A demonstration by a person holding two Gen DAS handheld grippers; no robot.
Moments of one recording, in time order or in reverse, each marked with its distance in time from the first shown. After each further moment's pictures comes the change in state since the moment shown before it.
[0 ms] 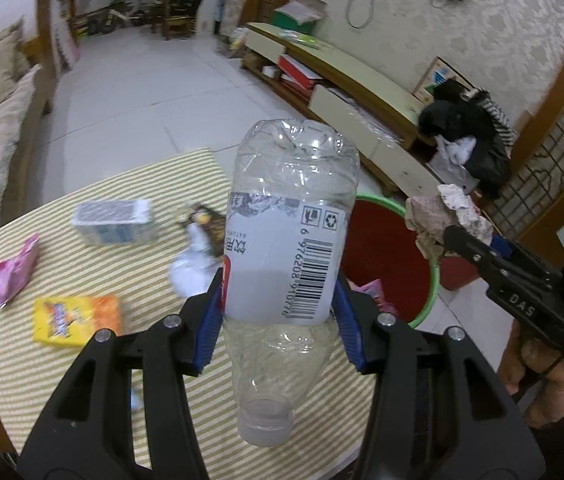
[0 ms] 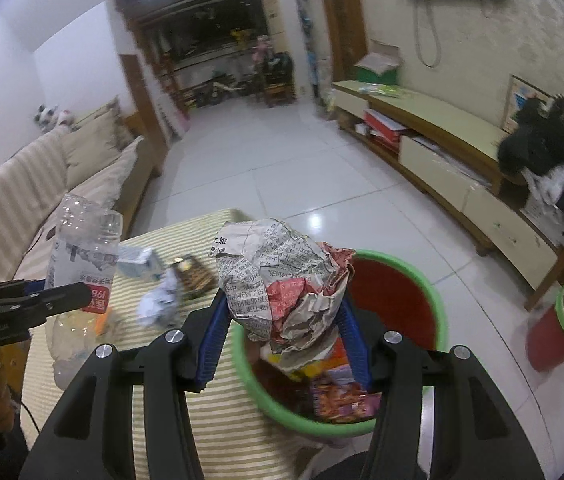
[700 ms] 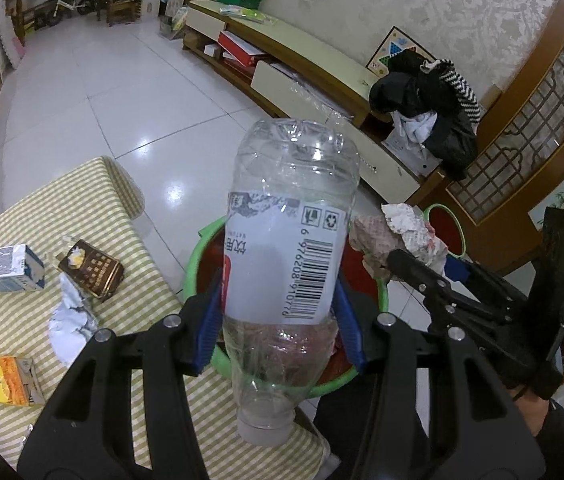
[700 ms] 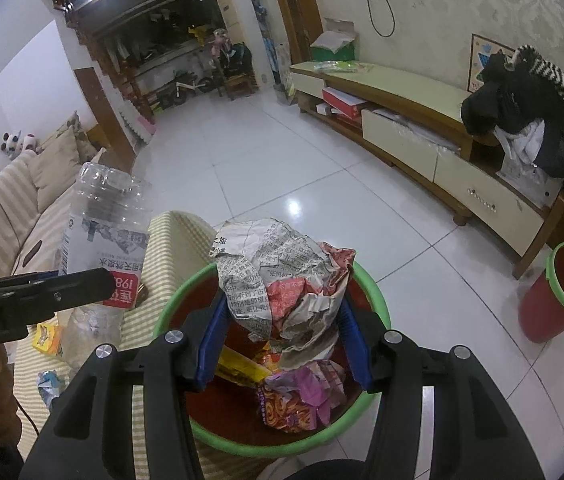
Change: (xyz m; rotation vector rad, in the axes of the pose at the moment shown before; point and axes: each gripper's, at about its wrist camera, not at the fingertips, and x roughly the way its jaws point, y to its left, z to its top) left arm 0.081 -0.075 0.042 0.055 0.089 -0.151; right arm 0.029 -0.070 0.007 0.106 0.046 -0.044
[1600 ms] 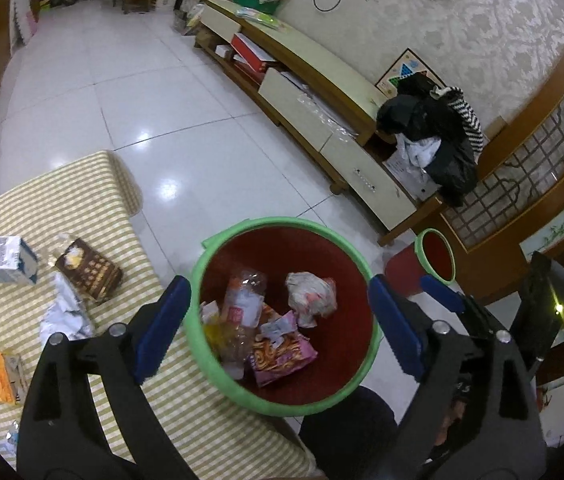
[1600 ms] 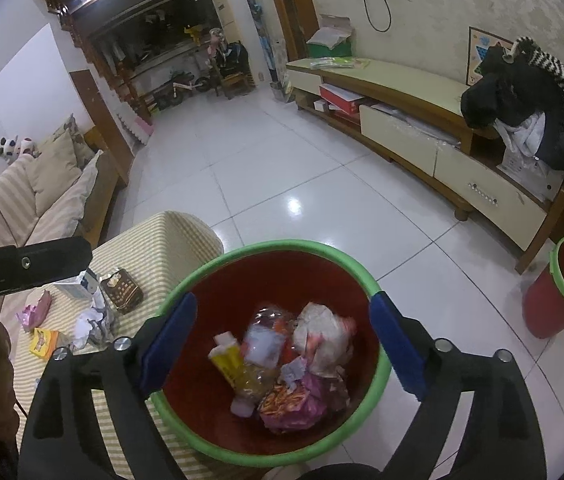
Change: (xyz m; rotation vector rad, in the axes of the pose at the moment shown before) left arm -0.005 0.024 0.008 -0.103 -0.032 -0.028; right arm 0.007 -0.003 0.000 0.016 0.002 0.006
